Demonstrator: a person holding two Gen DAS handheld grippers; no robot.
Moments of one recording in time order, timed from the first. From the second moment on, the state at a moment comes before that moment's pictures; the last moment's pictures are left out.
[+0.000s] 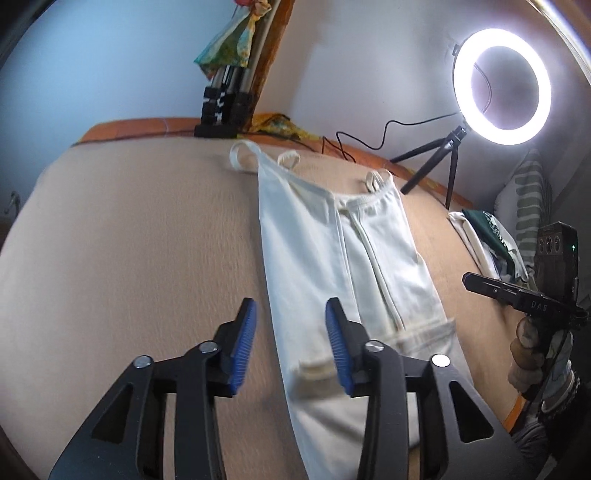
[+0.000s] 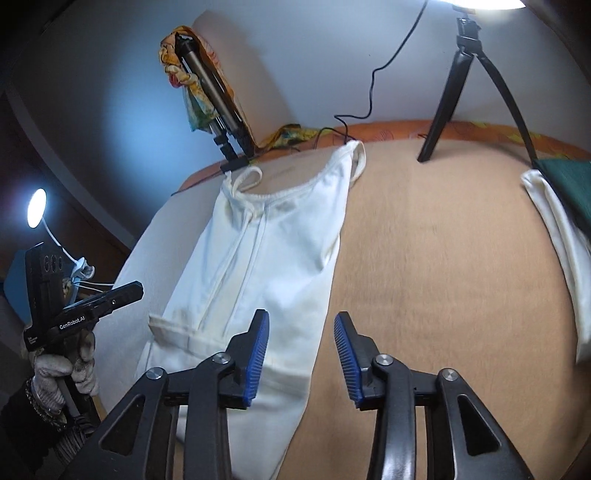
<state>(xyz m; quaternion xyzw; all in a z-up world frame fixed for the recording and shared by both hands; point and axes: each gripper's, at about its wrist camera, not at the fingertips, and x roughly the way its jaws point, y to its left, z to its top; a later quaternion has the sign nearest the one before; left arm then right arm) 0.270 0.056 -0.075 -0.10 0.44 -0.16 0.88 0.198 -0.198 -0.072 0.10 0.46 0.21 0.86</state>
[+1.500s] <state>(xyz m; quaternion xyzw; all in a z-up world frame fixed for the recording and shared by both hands) 0.445 0.070 -0.128 -0.19 0.46 -0.21 0.84 0.368 -0.220 -0.109 0.16 0.45 0.27 0.83</state>
